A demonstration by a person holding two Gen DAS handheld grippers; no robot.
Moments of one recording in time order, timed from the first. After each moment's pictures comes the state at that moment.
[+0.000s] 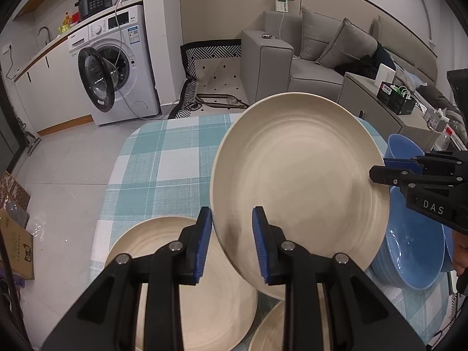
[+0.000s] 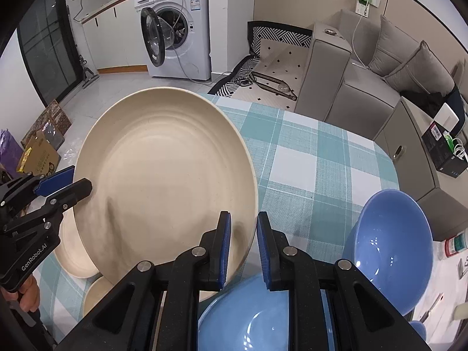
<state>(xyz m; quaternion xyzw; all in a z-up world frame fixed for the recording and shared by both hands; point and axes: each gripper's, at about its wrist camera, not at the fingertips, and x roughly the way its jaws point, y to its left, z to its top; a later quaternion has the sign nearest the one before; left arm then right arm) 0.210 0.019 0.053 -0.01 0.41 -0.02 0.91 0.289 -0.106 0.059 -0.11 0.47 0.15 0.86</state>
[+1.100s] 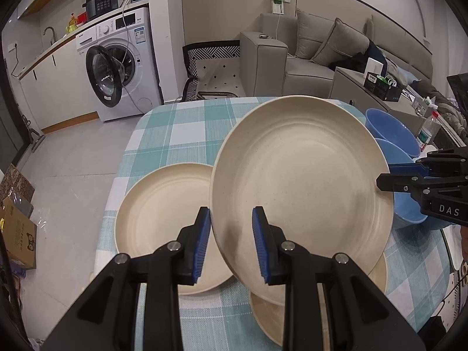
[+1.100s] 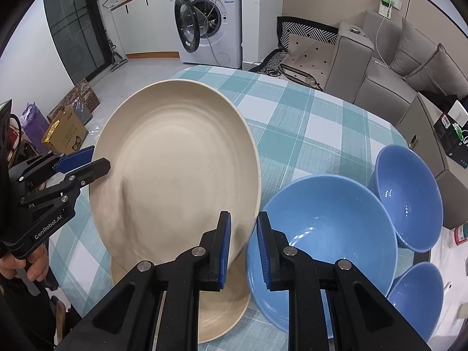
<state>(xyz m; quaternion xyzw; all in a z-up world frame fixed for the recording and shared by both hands) 0.123 0.024 0.048 0.00 0.40 -0.02 0.91 0.181 -0.108 0.057 -0.12 0.48 0.21 0.84</state>
